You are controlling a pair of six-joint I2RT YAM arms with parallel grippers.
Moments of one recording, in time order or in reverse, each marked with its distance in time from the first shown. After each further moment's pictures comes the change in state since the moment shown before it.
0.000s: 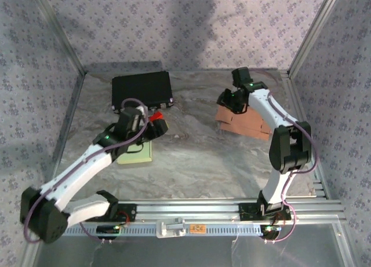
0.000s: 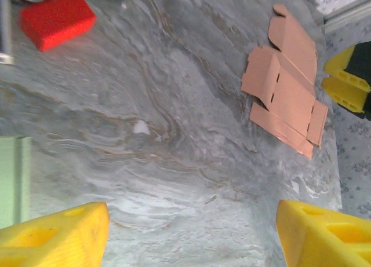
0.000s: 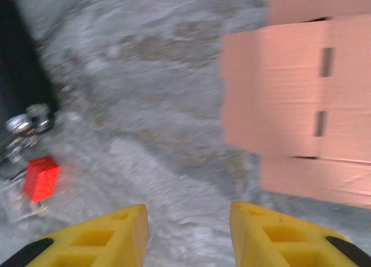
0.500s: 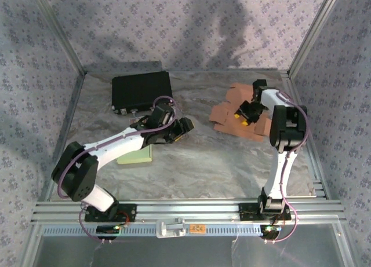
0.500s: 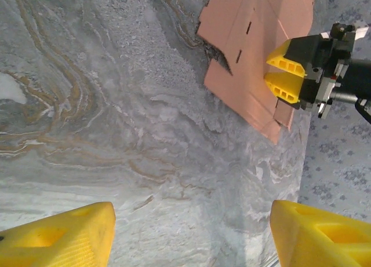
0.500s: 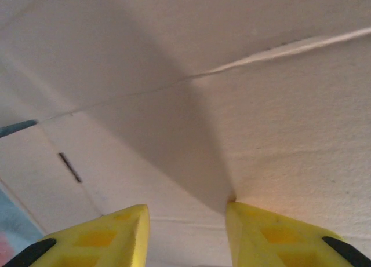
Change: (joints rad) left arm -0.127 0.394 0.090 0.275 0.104 -0.264; right arm -0.192 0.290 0.024 -0.054 -0.134 0.000
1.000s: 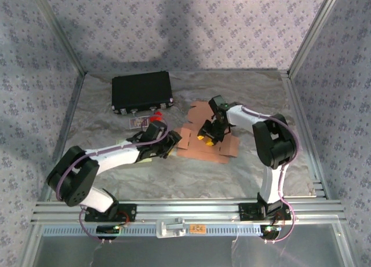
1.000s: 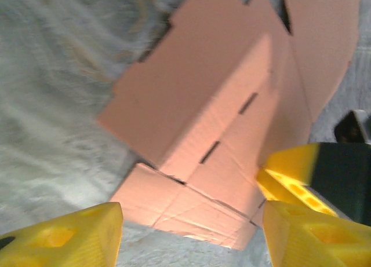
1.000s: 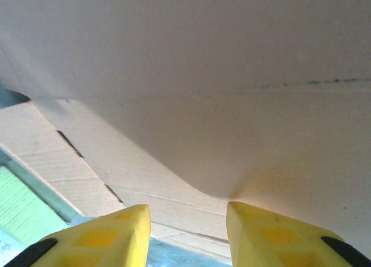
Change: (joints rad) left arm 0.000 -0.079 -0.303 0.135 -0.119 -0.315; right arm 0.424 -0.201 -0.271 0.117 -0.116 0.206
